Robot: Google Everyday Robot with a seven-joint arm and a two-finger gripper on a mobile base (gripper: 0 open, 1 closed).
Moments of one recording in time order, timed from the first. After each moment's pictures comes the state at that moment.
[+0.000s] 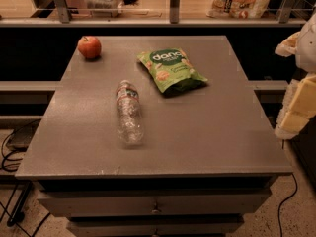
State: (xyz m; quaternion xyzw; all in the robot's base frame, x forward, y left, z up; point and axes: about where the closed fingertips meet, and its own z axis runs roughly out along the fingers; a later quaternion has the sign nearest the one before) arm 0.438 -0.217 0.976 -0.60 0.78 -0.03 0.16
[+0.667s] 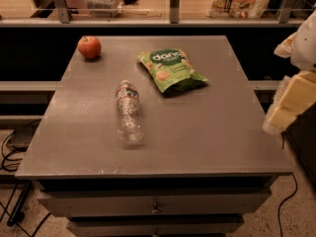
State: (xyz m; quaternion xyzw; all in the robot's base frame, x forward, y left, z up) arm 0.445 -0.210 0.974 -0.56 0.81 -0.01 0.18
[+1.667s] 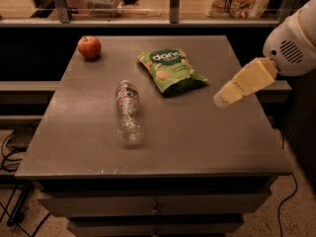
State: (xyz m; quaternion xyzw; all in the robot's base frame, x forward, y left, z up) arm 0.479 -0.169 0.972 -0.36 0.89 0.06 0.26
